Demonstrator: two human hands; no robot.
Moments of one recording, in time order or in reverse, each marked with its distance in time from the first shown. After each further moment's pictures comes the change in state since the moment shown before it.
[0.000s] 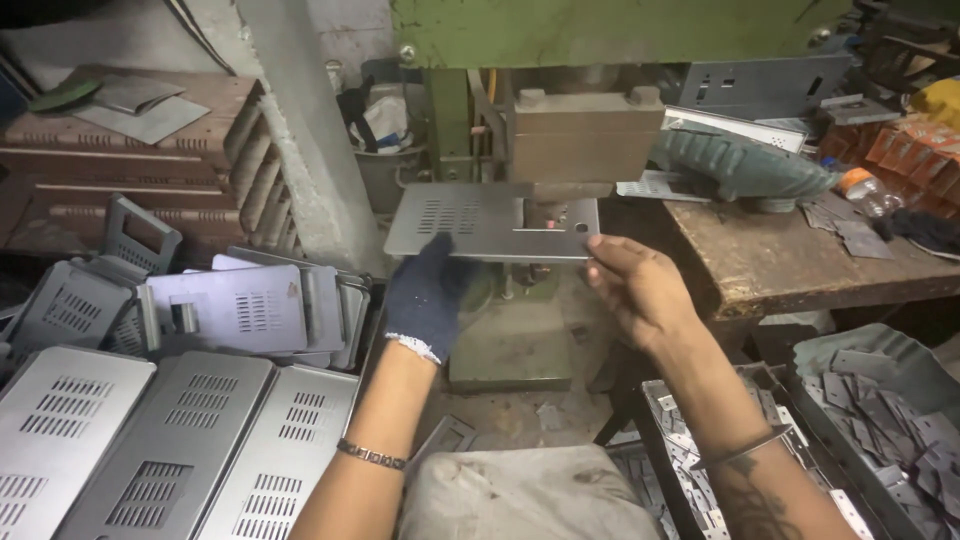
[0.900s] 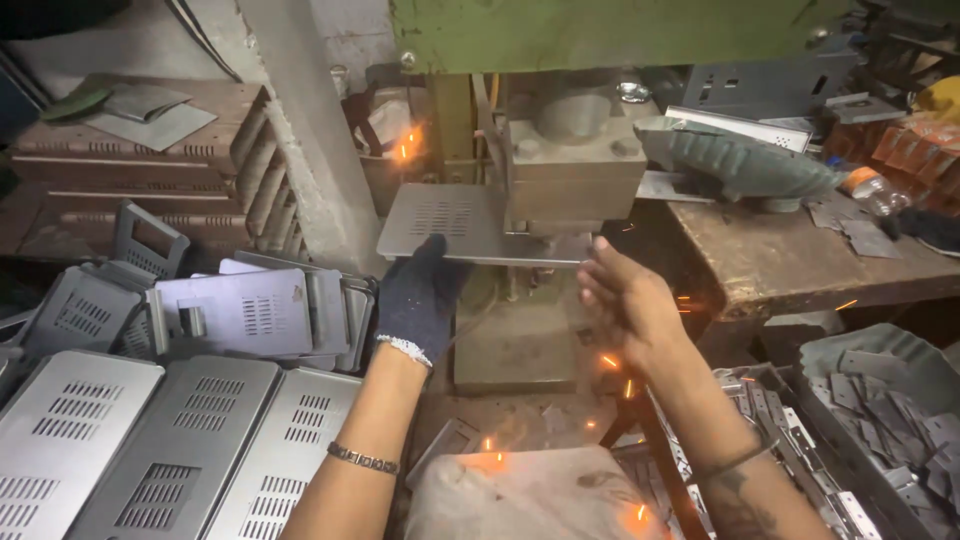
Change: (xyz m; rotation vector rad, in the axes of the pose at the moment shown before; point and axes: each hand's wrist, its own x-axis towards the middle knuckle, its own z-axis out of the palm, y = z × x) left_hand 0.011 0.022 -0.022 -1.391 0.097 -0.692; right_hand -0.015 0.012 0.012 -0.004 0.138 0.027
